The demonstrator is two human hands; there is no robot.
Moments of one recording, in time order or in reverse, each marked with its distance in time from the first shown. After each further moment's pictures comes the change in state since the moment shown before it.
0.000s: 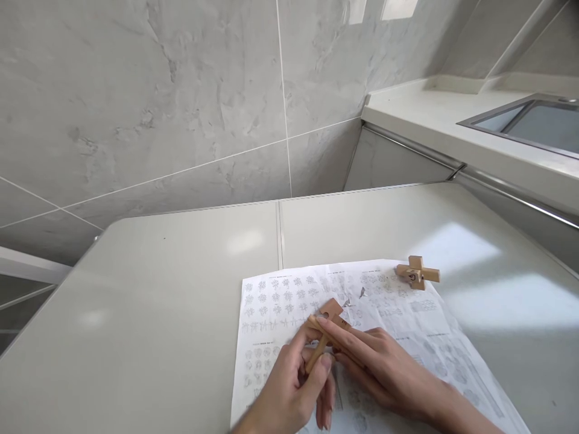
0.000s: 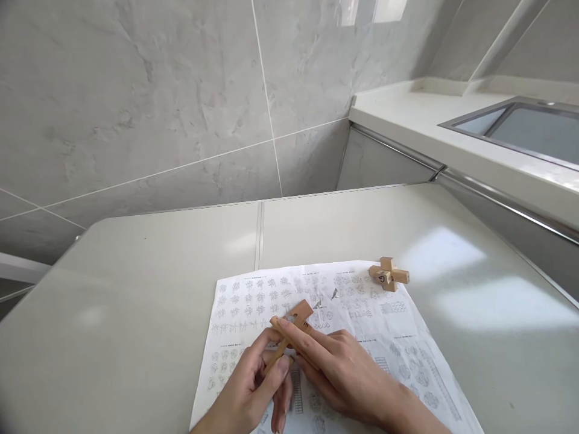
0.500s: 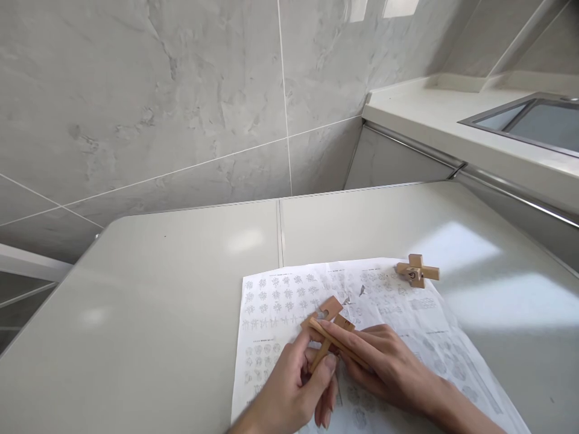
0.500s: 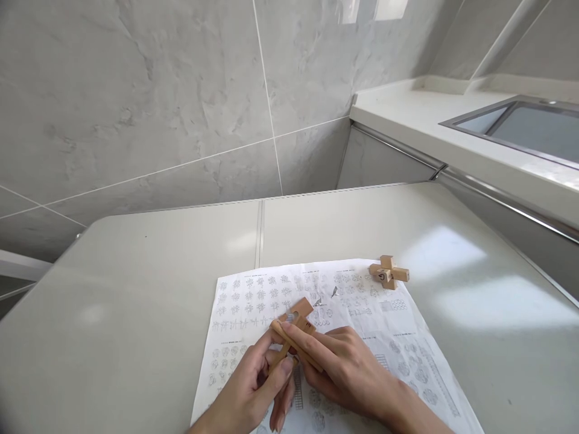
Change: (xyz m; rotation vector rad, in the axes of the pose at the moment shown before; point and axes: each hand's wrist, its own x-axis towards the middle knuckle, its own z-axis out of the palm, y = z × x) left_hand -0.001 0.003 0.001 0.036 -0.038 0.009; right_hand 0.001 0.001 0.007 -0.063 0.158 -0.114
